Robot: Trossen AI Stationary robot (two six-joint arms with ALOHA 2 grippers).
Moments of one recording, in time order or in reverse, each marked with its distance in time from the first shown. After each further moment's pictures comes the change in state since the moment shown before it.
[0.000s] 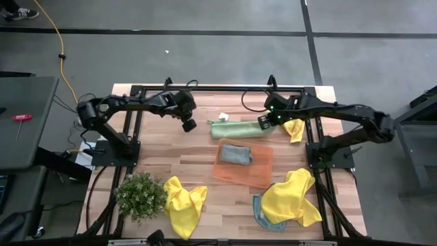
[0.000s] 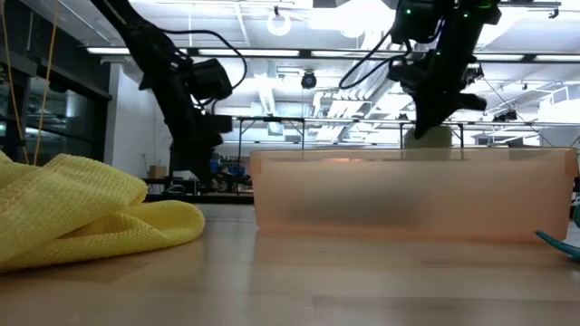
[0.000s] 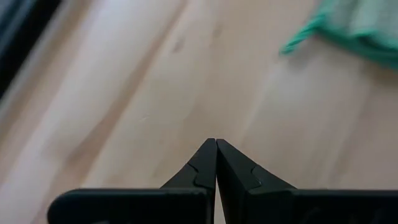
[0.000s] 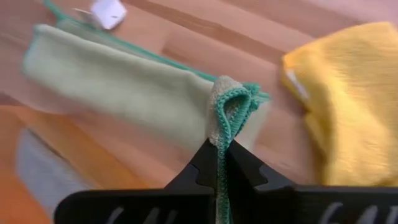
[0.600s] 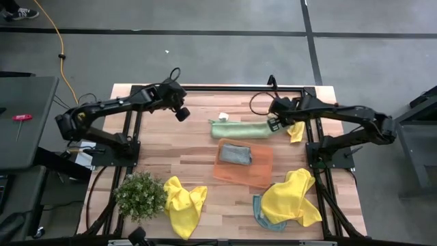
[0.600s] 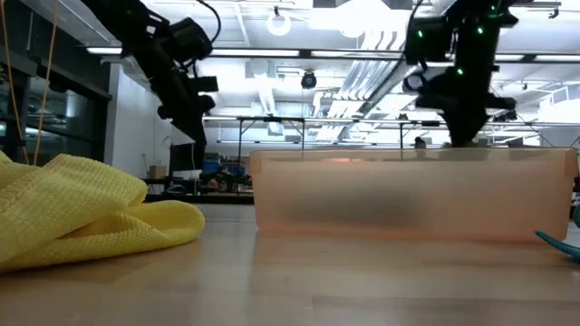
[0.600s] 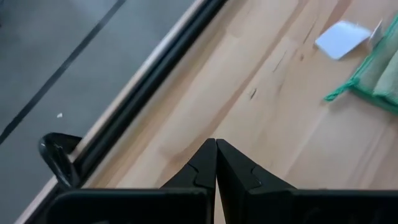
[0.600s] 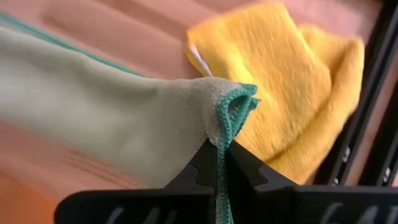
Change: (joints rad) left arm 0.066 -0.259 0.000 -0.063 -0.145 0.026; right arm -0.046 -0.029 -0.065 -0.171 0.172 -0.049
